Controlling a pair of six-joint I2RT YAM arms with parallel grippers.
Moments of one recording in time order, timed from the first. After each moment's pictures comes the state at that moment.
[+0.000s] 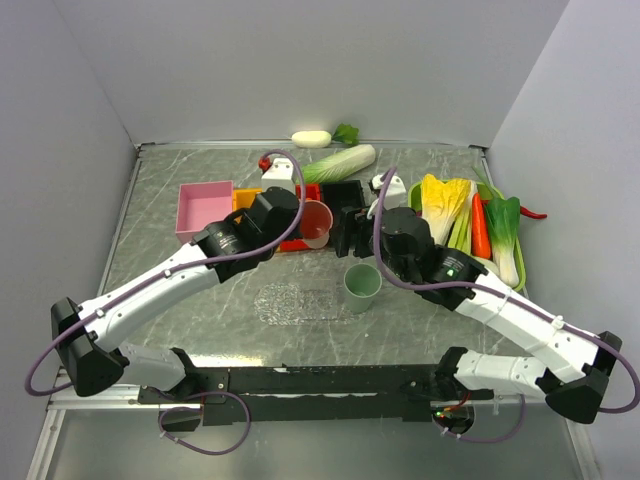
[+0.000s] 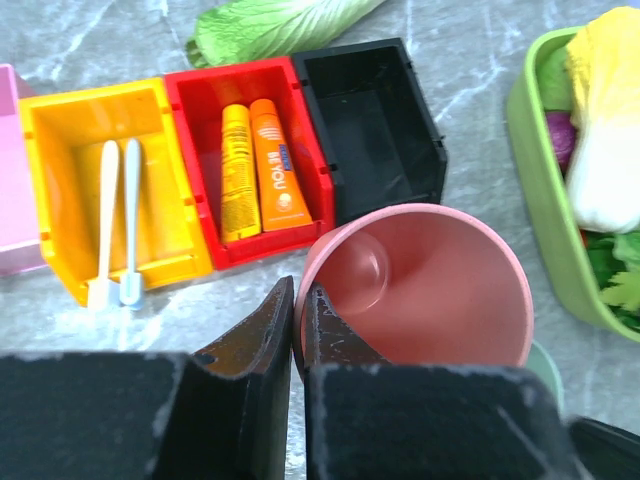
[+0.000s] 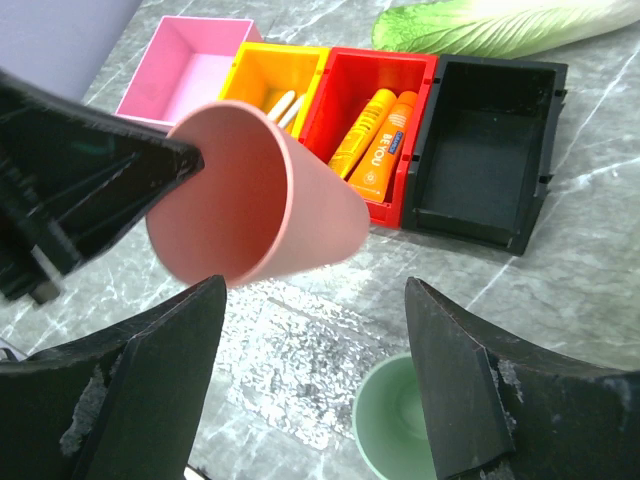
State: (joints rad) left arm -0.91 1.31 1.30 -0.50 -0.55 -0.51; right arm 0.91 1.06 1.10 -0.40 0.38 0.42
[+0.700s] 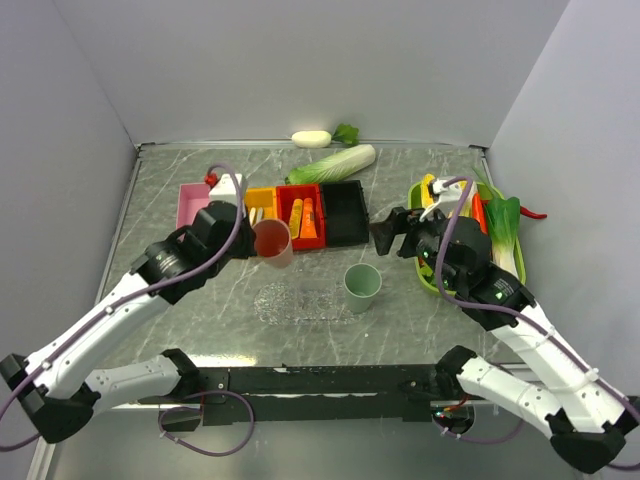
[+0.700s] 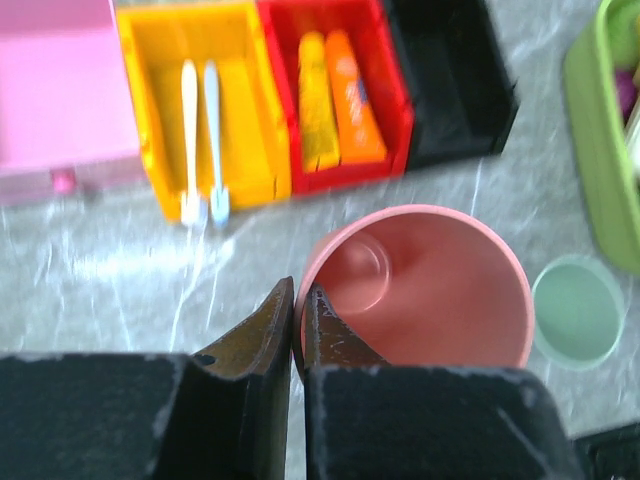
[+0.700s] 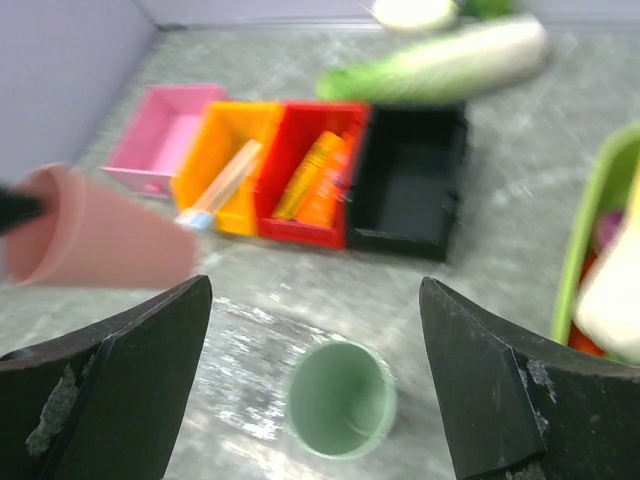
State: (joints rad) left arm -0.76 1.05 1.19 -0.70 -0.43 -0.51; right arm 0.70 0.80 1.01 -0.42 0.26 0.36
